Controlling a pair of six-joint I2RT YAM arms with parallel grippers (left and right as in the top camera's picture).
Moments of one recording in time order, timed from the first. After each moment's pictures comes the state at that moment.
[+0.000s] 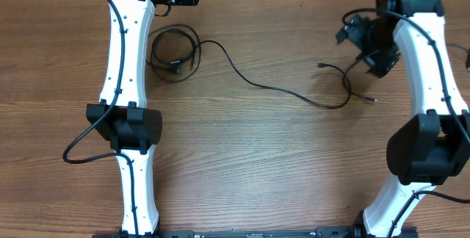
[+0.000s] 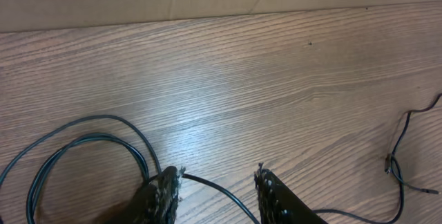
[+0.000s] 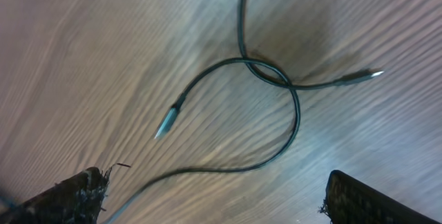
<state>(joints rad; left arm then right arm) -0.12 2.40 2.73 -1.24 0.34 -0.10 -0.03 2.01 1.93 -1.31 -0.06 0.77</state>
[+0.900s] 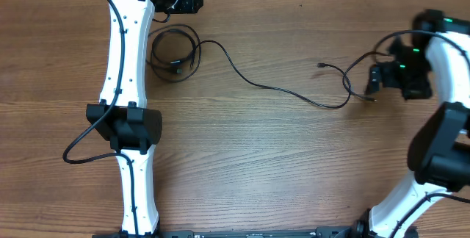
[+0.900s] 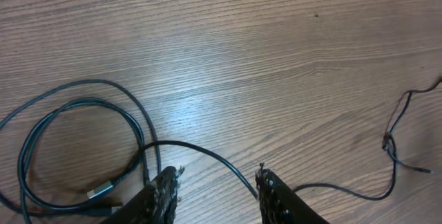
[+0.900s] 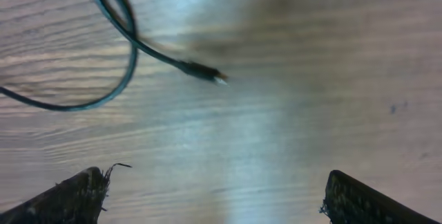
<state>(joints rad) -0.12 2.40 2.73 -1.34 0.35 -0.10 -0.30 2.01 1.71 -1.36 -0.06 -0.15</state>
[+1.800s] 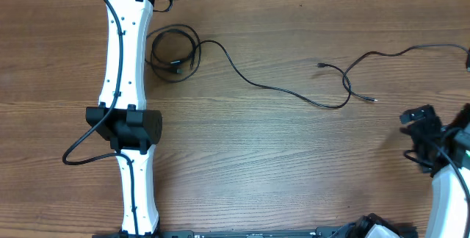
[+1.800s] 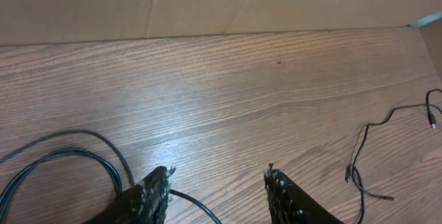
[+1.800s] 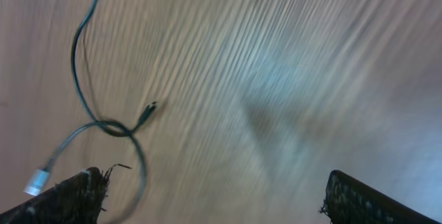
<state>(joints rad) -0.12 2.40 2.78 -1.21 0.41 -0.17 -0.59 1.15 0.74 -0.64 -0.20 0.70</state>
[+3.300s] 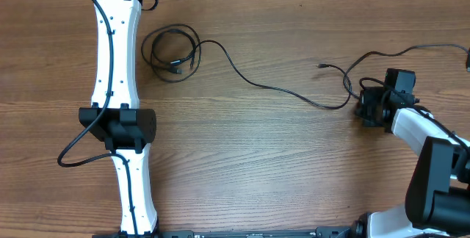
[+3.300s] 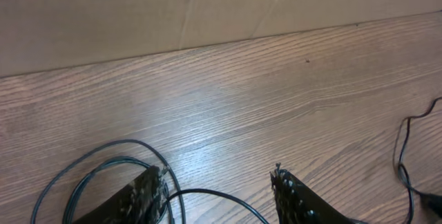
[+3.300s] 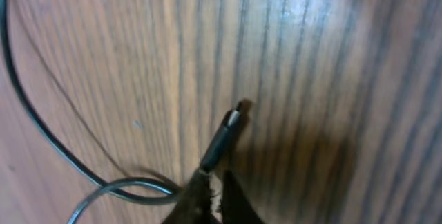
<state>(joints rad) -0.07 2.40 2.78 -1.22 0.39 -0.02 -0.22 1.70 0.80 -0.17 -0.08 1.37</state>
